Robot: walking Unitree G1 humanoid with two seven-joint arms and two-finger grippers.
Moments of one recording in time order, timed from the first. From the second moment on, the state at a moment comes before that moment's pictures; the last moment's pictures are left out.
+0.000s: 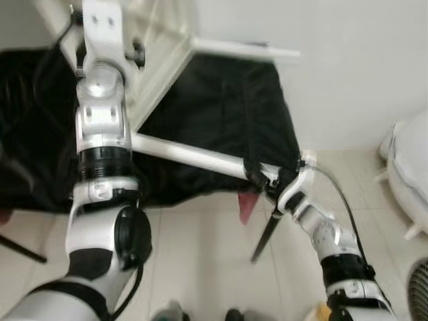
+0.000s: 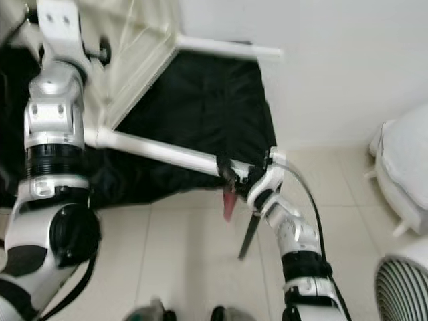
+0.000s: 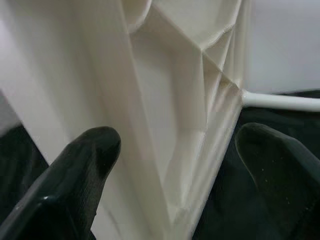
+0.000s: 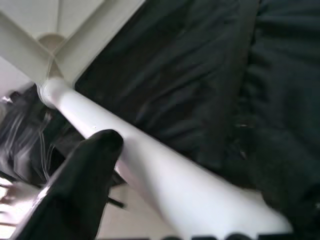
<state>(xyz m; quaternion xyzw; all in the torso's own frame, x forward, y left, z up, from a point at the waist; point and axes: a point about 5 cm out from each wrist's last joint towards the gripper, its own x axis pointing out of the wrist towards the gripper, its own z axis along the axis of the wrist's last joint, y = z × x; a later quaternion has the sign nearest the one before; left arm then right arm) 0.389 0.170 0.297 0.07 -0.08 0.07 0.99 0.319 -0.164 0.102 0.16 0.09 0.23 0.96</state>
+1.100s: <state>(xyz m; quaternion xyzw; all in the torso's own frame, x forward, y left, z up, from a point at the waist) 0.399 0.169 0.255 0.06 -0.02 0.03 1.00 0.312 -0.181 0.126 0.05 0.01 0.19 0.98</state>
